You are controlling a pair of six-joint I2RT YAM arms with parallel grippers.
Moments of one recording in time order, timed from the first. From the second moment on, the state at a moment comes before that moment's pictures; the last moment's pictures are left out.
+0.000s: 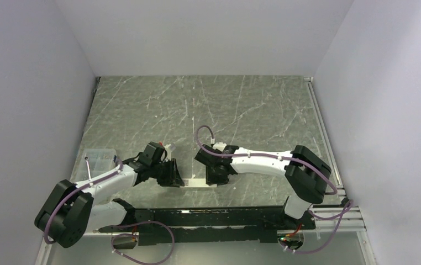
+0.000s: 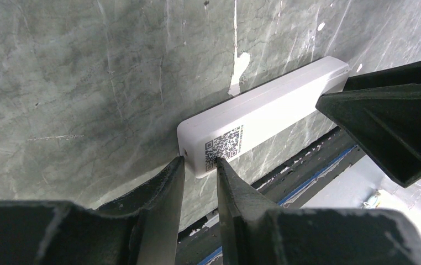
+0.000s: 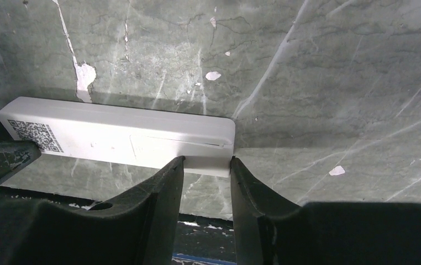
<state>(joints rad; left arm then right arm) -0.54 1.16 0.42 -0.26 0.41 -0.65 1.07 1.66 1.02 -0.66 0.15 1.06</state>
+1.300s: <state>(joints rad) -0.54 1.16 0.43 -0.29 0.40 -0.65 1.08 1.61 1.05 -0.69 0.27 1.02</state>
